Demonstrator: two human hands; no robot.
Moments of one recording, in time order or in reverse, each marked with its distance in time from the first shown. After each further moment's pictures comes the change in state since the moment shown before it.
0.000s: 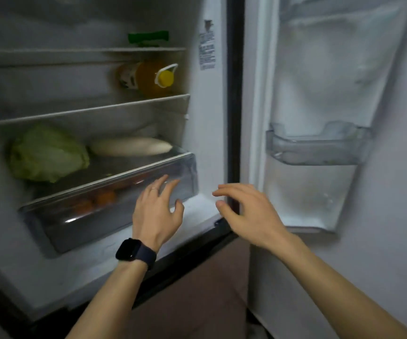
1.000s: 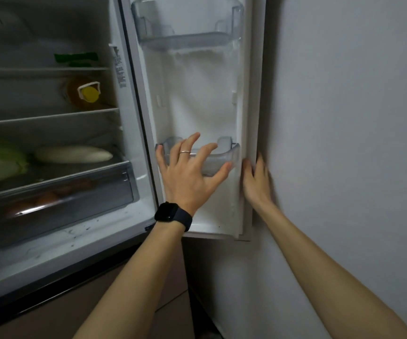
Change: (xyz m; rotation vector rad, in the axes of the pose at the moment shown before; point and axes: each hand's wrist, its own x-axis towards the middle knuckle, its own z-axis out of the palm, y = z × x) left_hand 0.048 0.316 0.048 -0.030 0.443 0.194; right_hand 0.012 0.216 -0.163 0.370 0.323 0.496
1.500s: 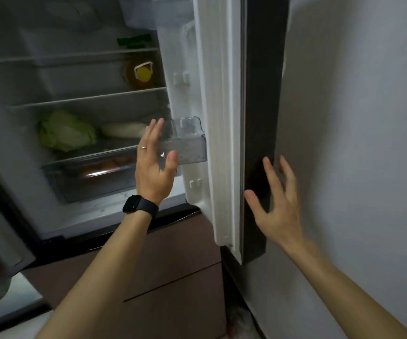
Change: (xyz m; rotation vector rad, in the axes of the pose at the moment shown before) left_hand -0.053 -0.102 -0.078 -0.329 0.063 -0.242; right_hand -0.128 0.009 -0.011 -0.049 -0.127 -0.561
